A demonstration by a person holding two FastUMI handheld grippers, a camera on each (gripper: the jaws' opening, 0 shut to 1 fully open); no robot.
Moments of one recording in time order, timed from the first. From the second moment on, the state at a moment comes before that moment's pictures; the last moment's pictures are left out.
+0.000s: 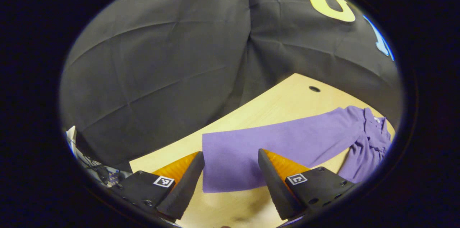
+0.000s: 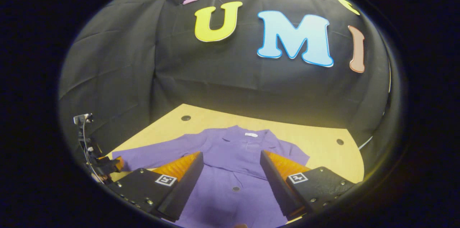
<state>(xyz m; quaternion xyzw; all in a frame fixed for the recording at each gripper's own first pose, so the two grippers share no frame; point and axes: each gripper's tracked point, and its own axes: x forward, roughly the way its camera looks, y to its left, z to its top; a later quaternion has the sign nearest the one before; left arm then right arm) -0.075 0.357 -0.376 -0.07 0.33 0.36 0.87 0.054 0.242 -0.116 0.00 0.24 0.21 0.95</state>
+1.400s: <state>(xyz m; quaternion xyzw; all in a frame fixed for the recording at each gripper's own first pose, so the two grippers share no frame) -0.042 0.324 -0.381 -0.08 0.35 0.32 0.88 0.020 0.165 -0.131 0.03 0.26 0.20 0.95</state>
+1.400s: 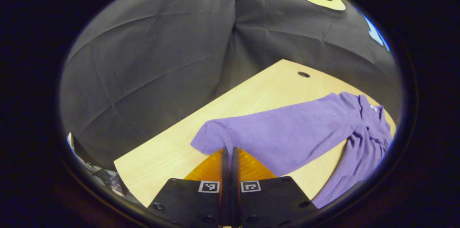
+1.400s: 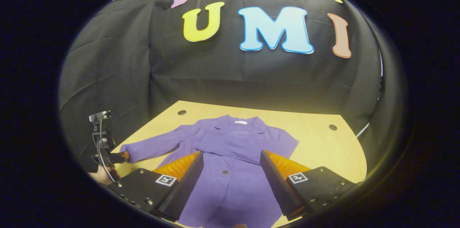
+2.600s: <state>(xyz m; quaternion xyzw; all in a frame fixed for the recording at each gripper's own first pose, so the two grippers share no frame) 0.152 -0.073 -0.316 -0.07 0.29 -0.03 0.95 -0.006 0.032 -0.179 0.08 0.30 0.08 0.95</state>
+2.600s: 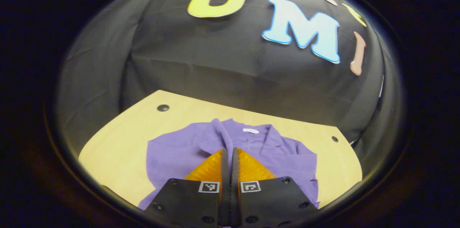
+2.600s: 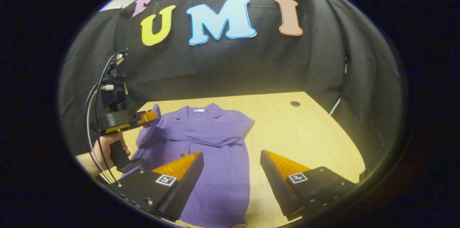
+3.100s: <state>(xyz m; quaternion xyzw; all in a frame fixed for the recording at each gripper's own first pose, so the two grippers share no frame) 0.162 -0.200 -0.339 0.01 0.30 -0.14 0.94 -0.022 -0.012 -0.197 0.08 0.31 0.05 0.94</state>
